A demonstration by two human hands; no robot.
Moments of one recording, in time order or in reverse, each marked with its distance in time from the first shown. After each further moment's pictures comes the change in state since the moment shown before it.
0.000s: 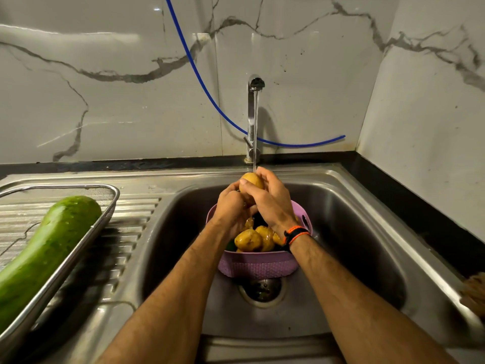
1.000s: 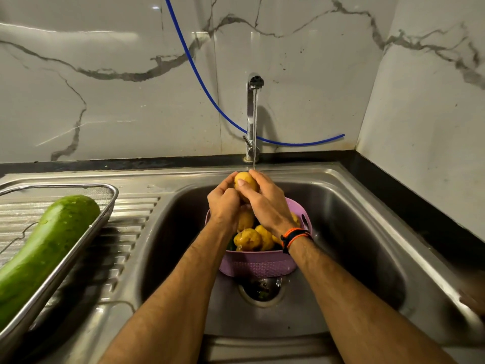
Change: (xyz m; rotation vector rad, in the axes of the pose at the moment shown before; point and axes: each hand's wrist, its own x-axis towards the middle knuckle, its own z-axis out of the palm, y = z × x) left_hand -0.001 0.005 -0.003 0.051 0.215 0.094; right_hand 0.001 0.002 0.001 -0.151 -0.102 -0.085
